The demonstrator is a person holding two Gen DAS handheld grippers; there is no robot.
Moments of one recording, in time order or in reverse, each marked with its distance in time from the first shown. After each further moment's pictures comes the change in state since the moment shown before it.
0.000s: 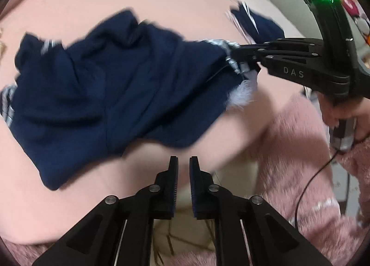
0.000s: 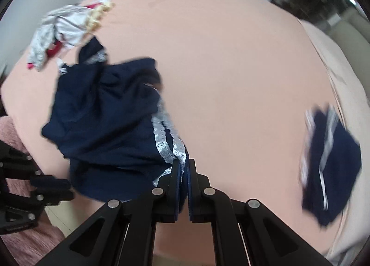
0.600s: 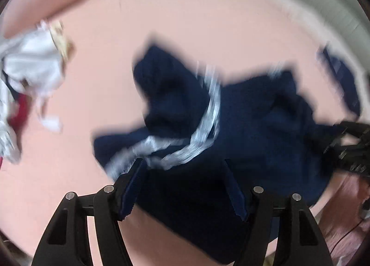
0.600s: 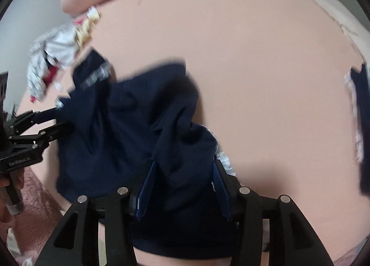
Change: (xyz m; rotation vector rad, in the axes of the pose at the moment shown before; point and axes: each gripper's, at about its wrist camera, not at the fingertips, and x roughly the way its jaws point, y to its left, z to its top) left arm 0.039 0.112 0.032 -0.159 -0.101 0.384; right arm 0.058 0.026 0.036 0.200 -0.003 0.169
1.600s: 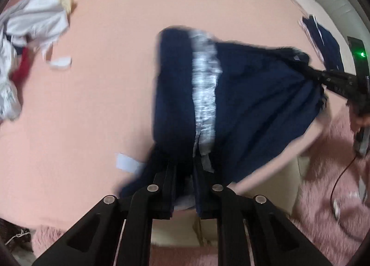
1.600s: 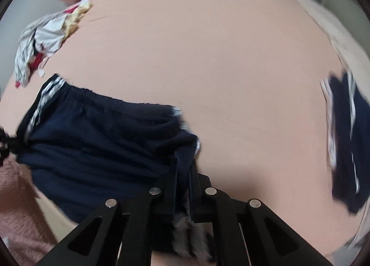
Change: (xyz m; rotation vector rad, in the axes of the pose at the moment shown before) left arm -0.081 0.030 -0.190 0.039 0.201 -0.117; right arm -0.070 -0.003 -0.009 -0.029 0.063 -0.085
